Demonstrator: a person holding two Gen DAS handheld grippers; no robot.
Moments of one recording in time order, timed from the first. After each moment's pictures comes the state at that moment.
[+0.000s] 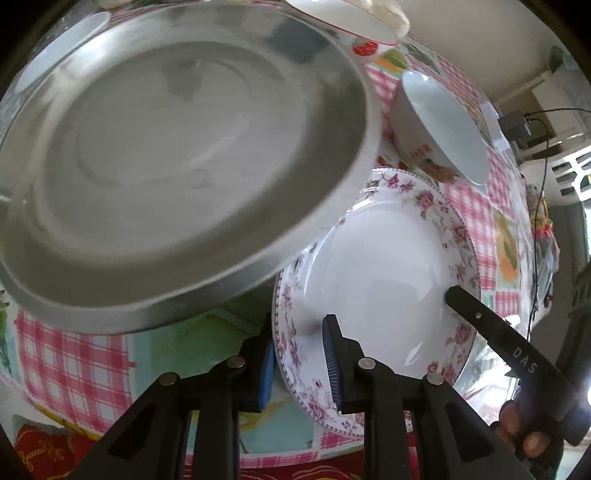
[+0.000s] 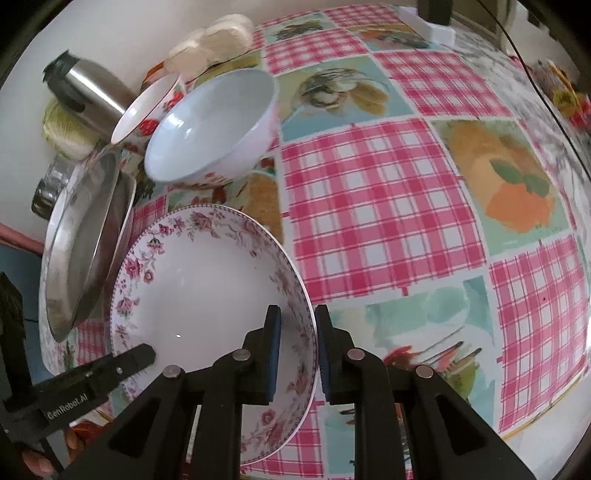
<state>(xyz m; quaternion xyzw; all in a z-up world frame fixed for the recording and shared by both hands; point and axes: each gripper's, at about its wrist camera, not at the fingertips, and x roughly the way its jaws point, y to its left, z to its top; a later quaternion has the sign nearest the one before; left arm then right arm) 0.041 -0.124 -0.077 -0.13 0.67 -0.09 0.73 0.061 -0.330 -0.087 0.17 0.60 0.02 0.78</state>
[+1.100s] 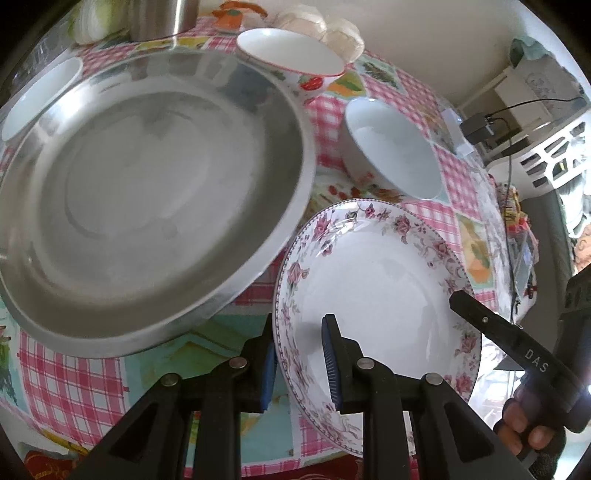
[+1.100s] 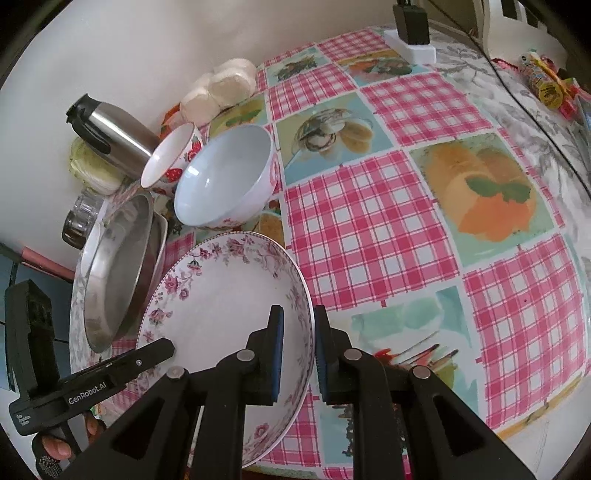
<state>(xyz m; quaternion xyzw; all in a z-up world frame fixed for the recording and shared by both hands) 0.041 -0.114 -0.044 -0.12 0.62 -0.14 0.76 0.029 -0.354 -0.042 0.21 0.54 0.03 0.81</state>
